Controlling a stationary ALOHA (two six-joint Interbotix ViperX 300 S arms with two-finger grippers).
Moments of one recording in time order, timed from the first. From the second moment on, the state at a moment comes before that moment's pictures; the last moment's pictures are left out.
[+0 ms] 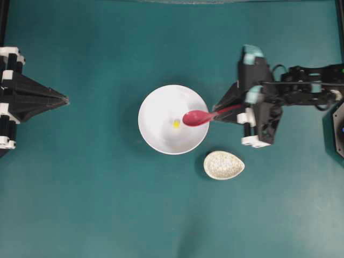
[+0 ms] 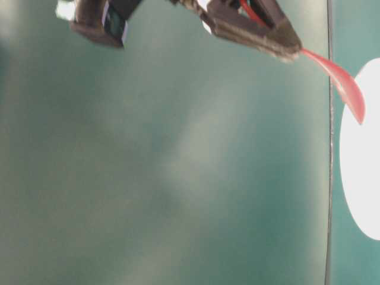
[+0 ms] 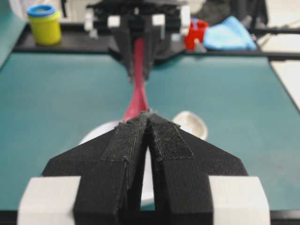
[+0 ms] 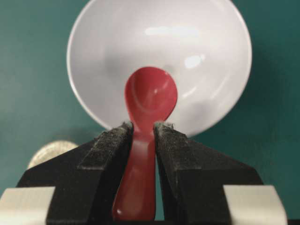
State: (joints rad) left arm 0.00 -0.96 1.19 0.01 -0.24 -0.01; right arm -0.10 -0.27 0.77 0.41 0.23 -0.38
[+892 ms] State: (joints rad) left arm 0.00 -0.96 1.18 0.01 -0.22 -0.01; right arm -0.12 -0.06 0.53 0.37 0.52 -0.36
